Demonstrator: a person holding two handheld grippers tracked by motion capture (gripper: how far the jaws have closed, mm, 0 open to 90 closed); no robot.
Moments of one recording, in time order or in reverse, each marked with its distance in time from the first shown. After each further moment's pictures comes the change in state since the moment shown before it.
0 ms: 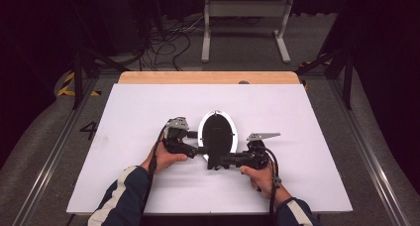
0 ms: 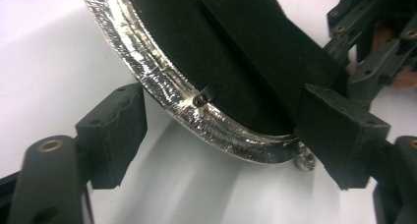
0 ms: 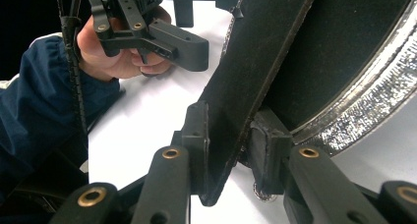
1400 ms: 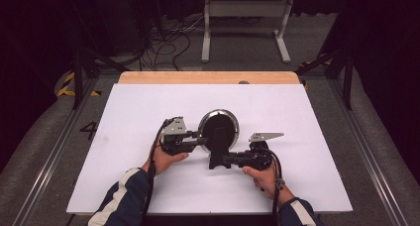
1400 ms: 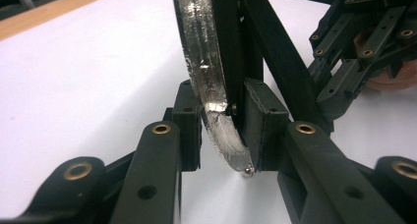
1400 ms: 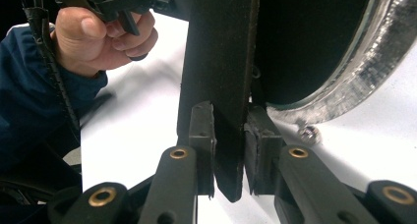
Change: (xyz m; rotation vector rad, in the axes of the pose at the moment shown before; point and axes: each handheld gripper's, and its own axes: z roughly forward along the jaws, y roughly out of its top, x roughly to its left) left arm -0.032 0.012 -0.021 -0.121 0.158 0.250; right arm 0.009 0.003 -0.010 -0.005 -0.041 -0.075
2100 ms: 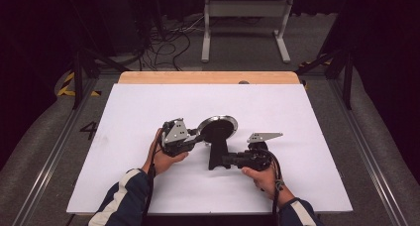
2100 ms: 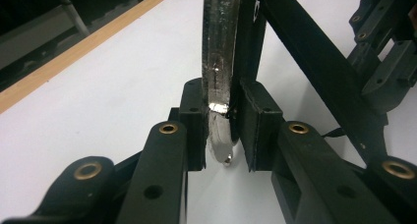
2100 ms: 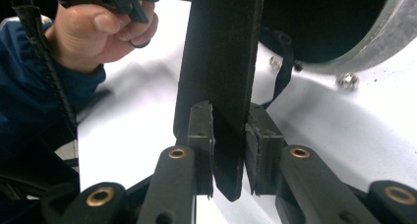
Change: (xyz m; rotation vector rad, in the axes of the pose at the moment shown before) left arm -0.008 0.001 -0.002 -0.001 0.145 0.135; right arm 0.007 0.002 0.000 0.018 -0.023 -0.033
